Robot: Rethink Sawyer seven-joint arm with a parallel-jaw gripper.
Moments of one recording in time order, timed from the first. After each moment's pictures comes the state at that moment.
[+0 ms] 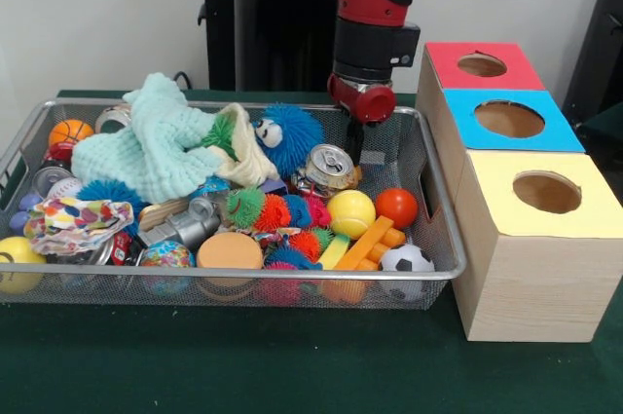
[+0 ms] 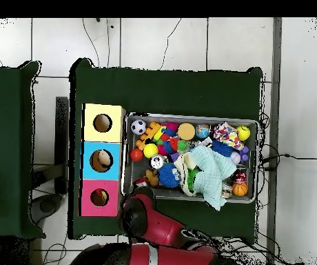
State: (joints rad) arm -0.21 -0.44 0.05 2.23 0.27 -0.47 2.52
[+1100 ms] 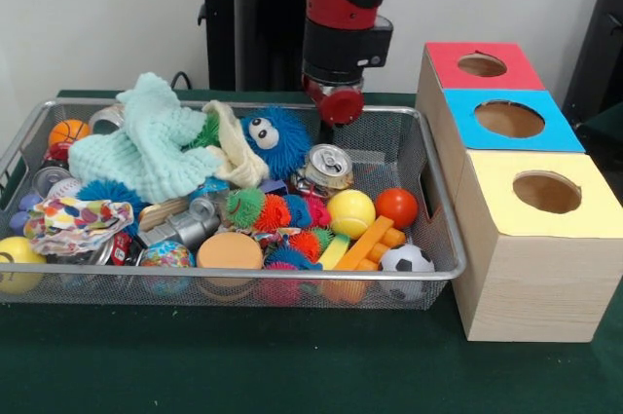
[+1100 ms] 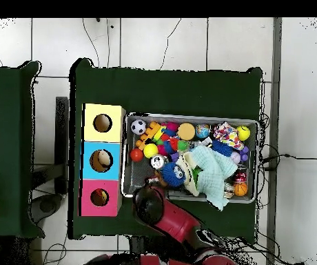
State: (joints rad) arm -0.26 -0.49 0.00 2.16 0.30 -0.19 2.52
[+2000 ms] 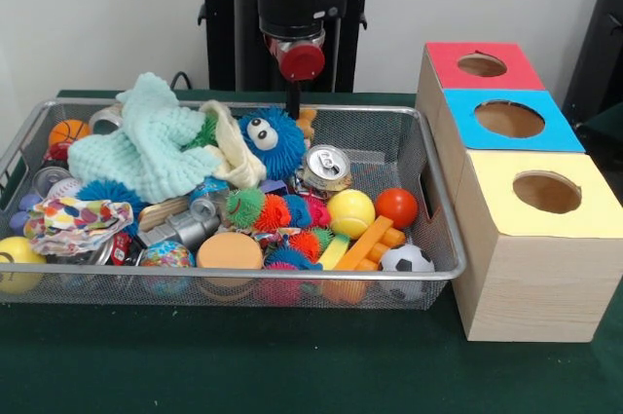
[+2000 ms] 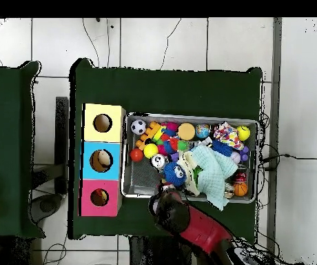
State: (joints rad) arm -0.40 -0.64 -0.01 2.19 0.14 0.03 2.52
